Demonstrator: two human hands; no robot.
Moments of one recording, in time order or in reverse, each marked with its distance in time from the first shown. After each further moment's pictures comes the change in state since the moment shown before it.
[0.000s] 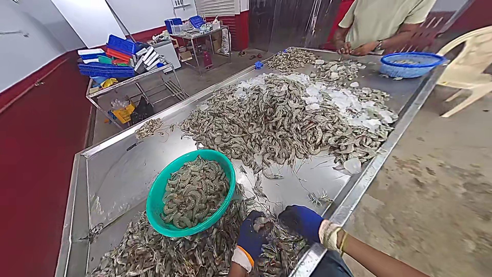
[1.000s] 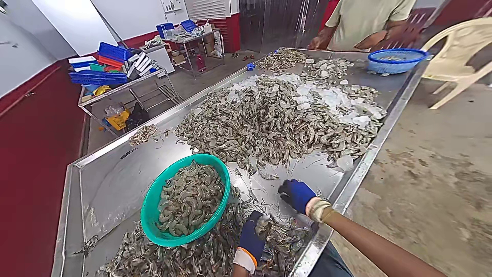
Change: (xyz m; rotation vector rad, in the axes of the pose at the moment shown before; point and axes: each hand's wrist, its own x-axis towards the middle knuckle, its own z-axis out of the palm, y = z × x) left_hand 0.011 0.006 0.012 0.231 -0.038 0.033; right_hand 0.029 0.019 -0.044 -0.081 0.160 0.175
